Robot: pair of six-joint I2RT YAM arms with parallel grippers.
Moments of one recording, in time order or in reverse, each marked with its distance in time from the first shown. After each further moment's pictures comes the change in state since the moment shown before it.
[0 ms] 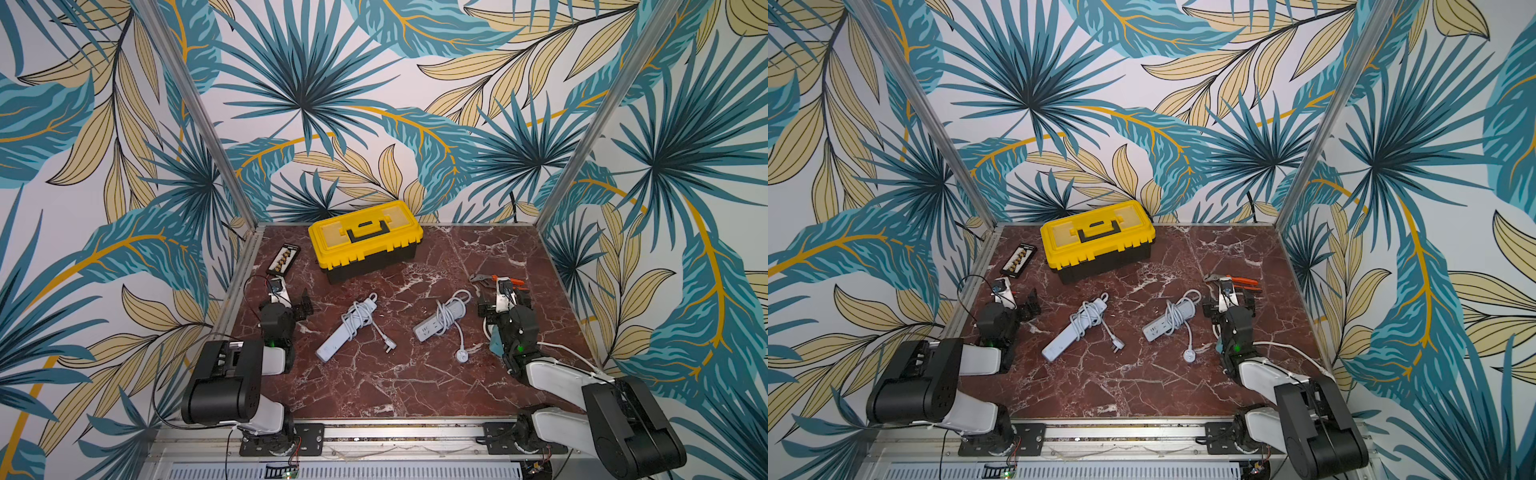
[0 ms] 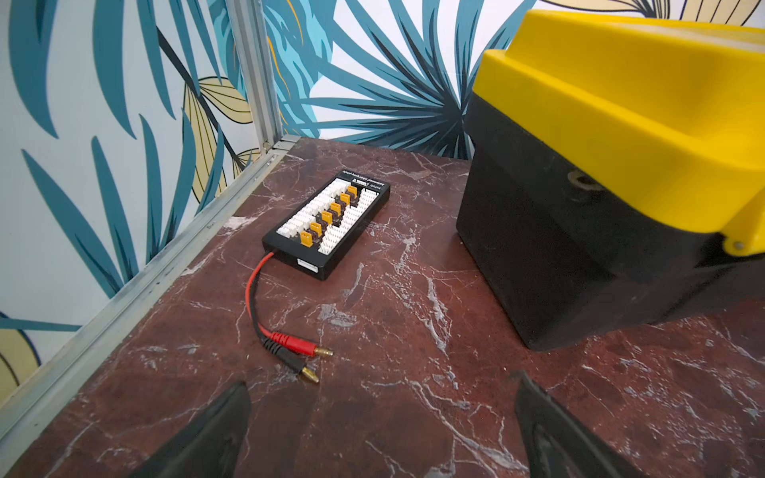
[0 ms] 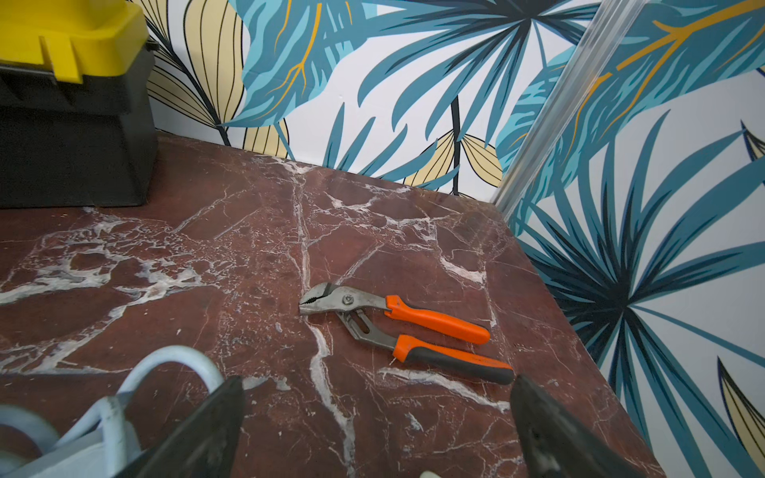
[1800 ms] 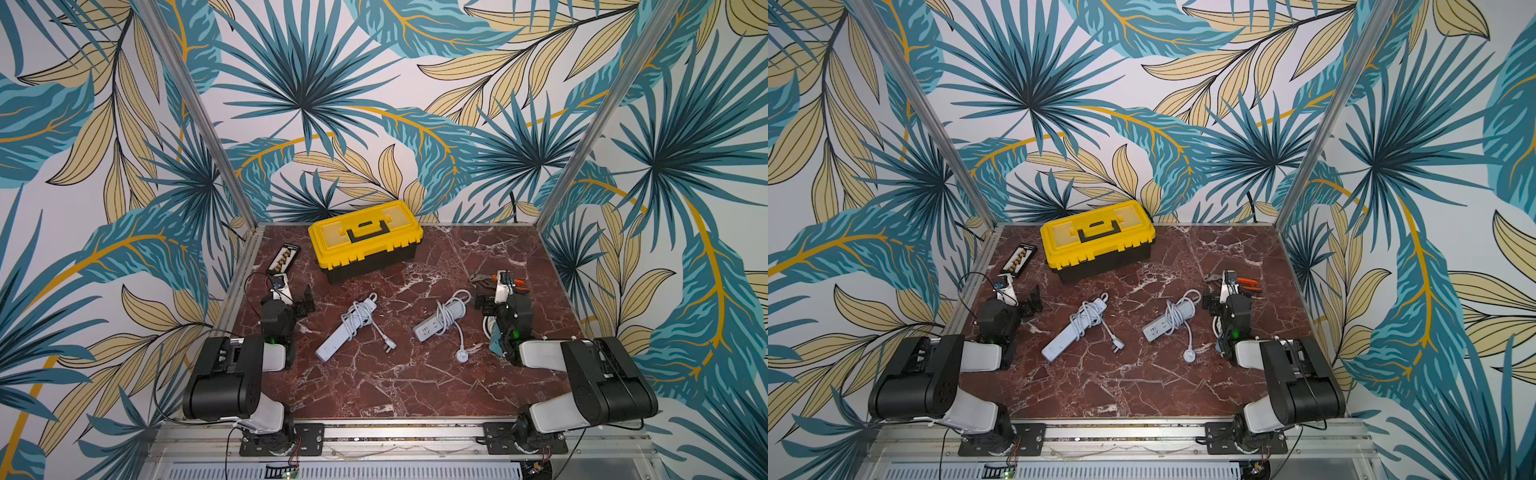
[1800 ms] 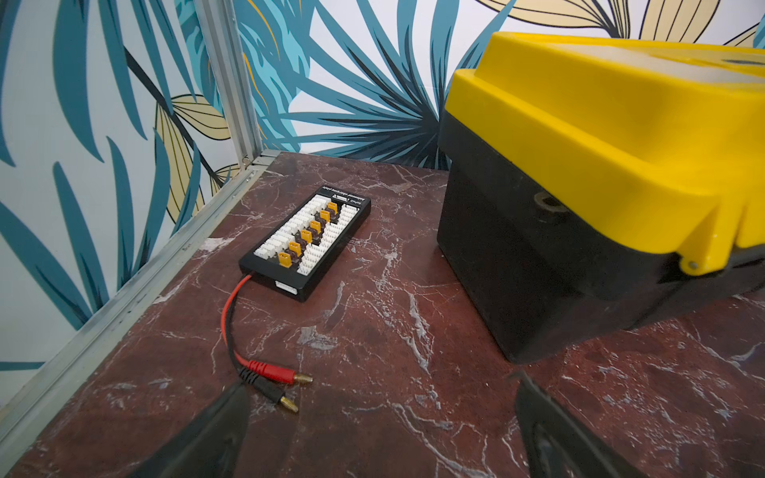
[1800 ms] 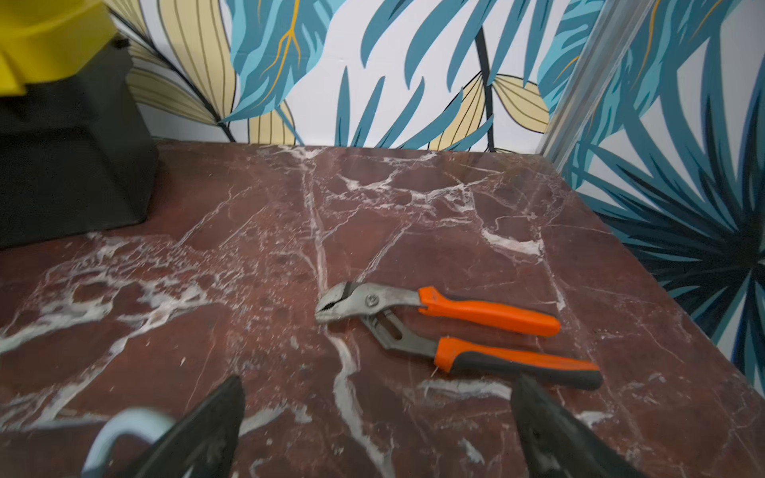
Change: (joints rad) left arm 0.000 0.026 0.033 0.016 0.051 0.018; right arm -0.101 0.264 0.148 0.053 -0.112 0.184
